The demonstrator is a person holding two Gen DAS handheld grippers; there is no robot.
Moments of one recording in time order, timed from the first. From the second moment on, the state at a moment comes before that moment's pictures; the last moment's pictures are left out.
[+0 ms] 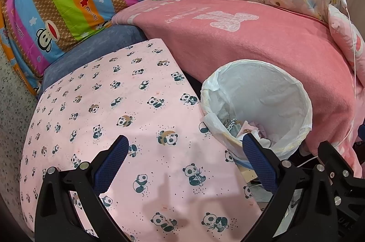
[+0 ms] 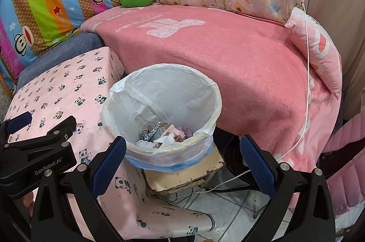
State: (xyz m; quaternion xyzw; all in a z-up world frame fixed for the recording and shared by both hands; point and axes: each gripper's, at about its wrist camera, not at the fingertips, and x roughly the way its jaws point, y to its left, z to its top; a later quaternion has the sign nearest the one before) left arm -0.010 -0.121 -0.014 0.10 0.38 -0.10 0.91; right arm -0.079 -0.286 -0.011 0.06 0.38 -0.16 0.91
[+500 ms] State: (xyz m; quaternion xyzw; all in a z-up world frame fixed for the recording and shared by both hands) left arm -0.010 -0.124 -0.015 0.10 0.38 -0.10 0.91; right arm -0.079 -0.286 -0.011 0.06 0.38 -0.16 0.91
